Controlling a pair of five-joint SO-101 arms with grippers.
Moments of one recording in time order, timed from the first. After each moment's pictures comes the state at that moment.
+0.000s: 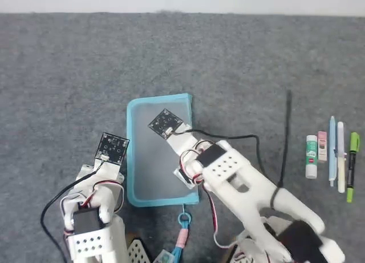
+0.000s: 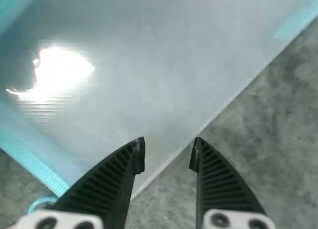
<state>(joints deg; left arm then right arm) -18.4 -102.7 97.0 72.6 -22.1 -42.5 -17.8 49.2 50.1 9.2</state>
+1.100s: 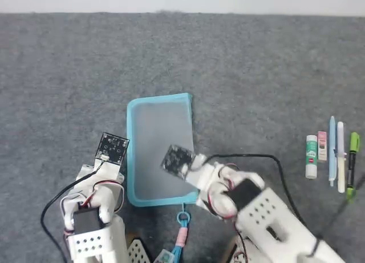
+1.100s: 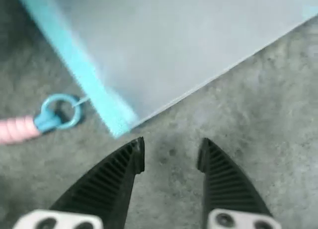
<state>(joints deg) -18.4 -102.7 97.0 72.6 -22.1 -43.6 -57.0 69.2 65.1 25.1</state>
